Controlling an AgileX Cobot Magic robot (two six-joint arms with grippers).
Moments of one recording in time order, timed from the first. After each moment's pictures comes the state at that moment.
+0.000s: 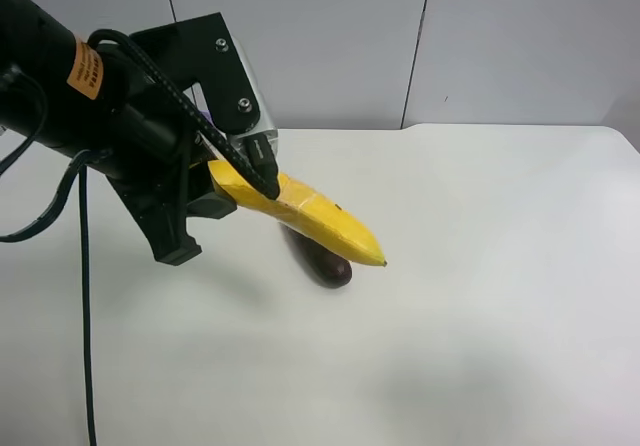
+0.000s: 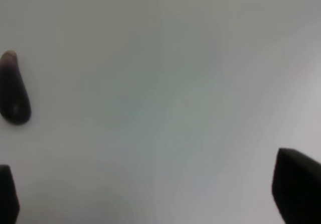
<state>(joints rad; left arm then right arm) -0.82 1.33 -0.97 0.09 0.64 0.38 0.18 0.00 -0.51 0.02 1.07 -0.03</state>
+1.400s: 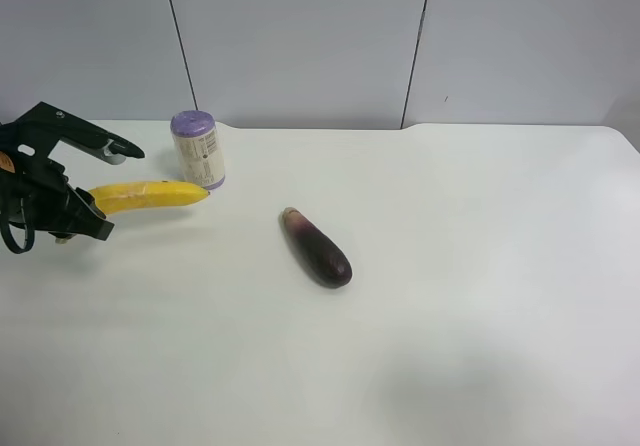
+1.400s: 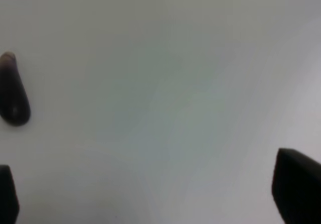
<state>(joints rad) -0.11 1.52 -0.62 0.09 0.11 0.23 0.18 0.00 -0.51 0.02 1.07 -0.03</state>
